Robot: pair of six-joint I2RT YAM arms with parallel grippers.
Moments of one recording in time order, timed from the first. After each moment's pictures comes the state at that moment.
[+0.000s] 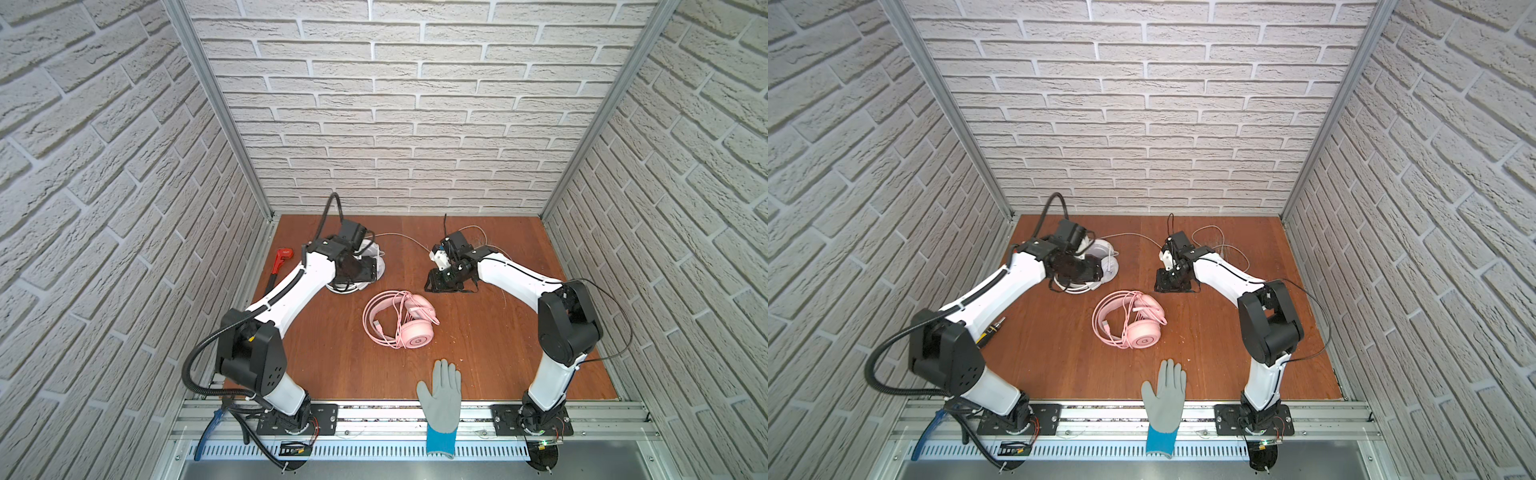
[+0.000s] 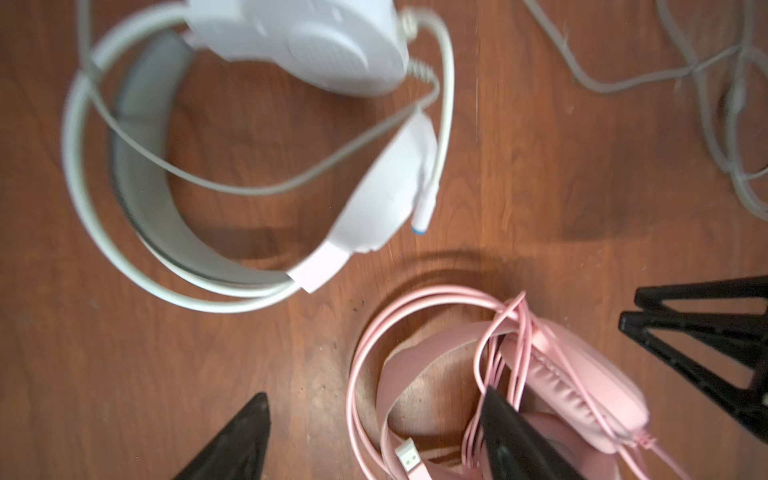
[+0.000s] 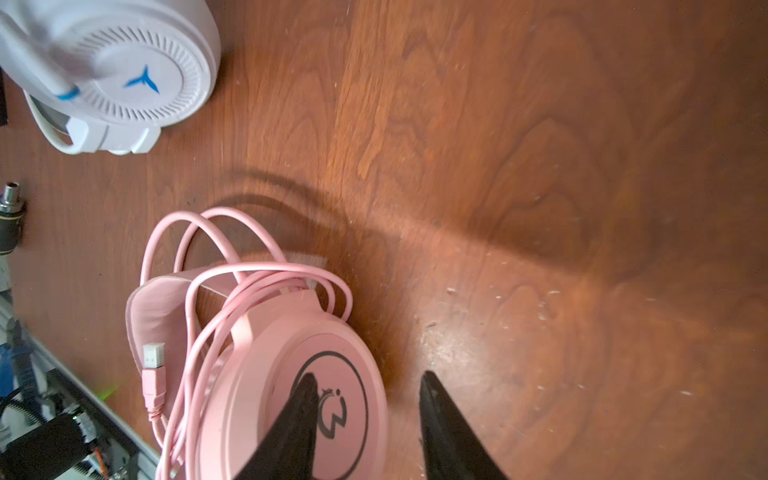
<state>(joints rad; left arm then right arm) -0.37 1.54 1.37 -0.89 0.03 -0.40 0.40 1.79 1.36 -0.73 -0.26 0.33</state>
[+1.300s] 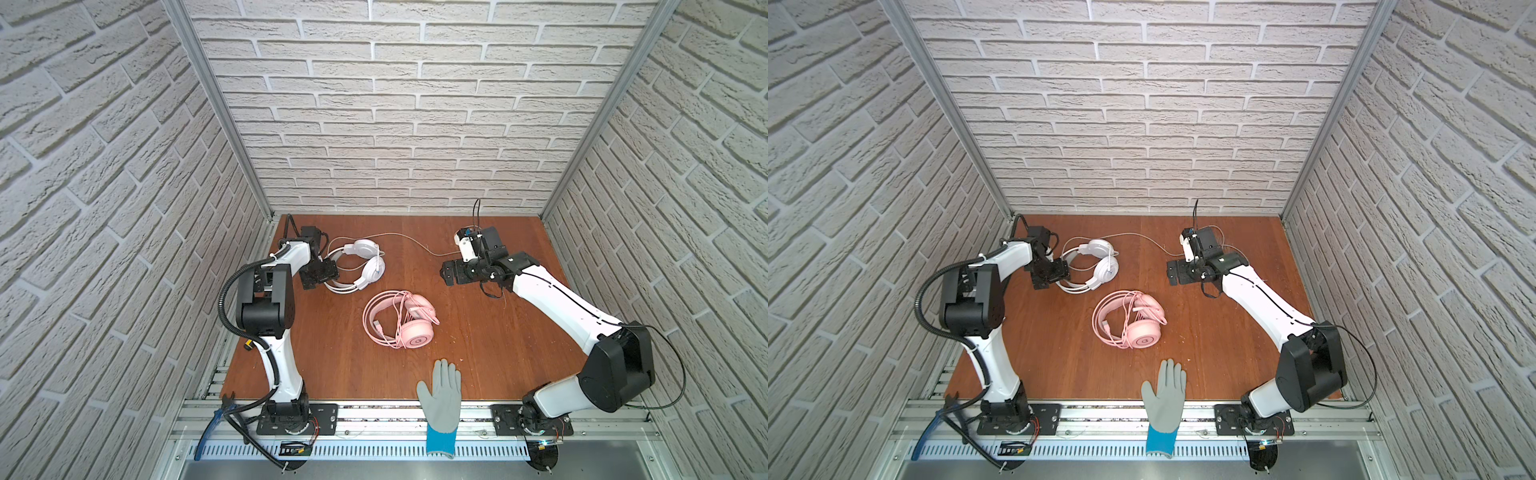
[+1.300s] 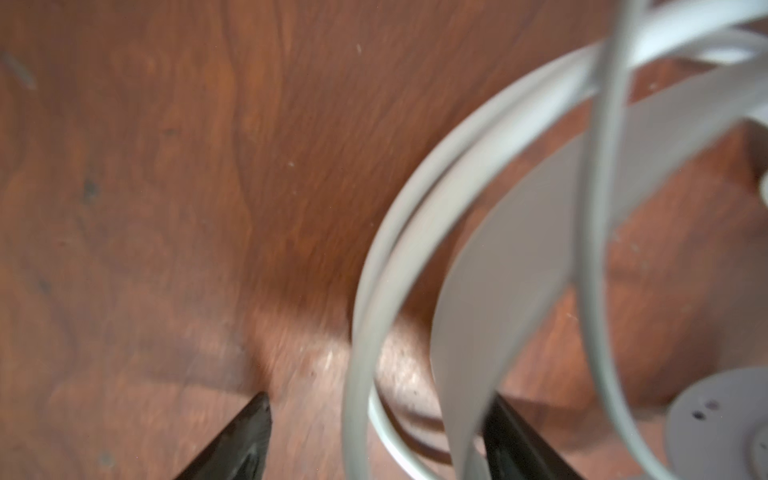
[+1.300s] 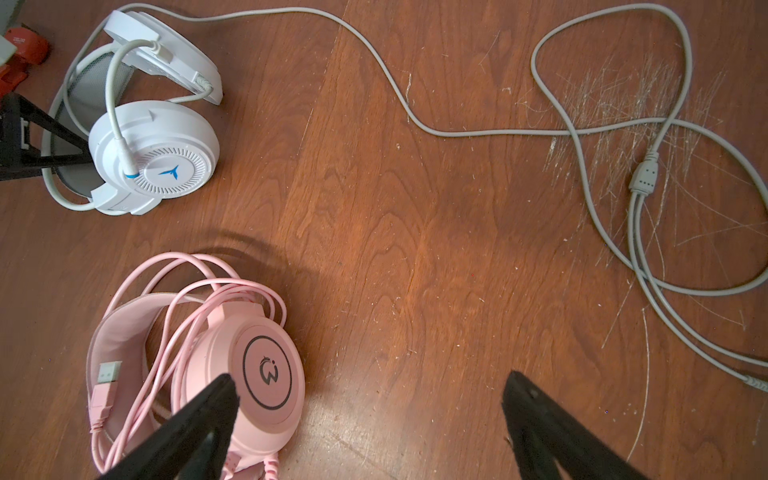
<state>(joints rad) -0.02 1.99 1.40 -0.76 0.10 -0.34 0.36 1.49 1.23 -0.68 -0.04 0.23</state>
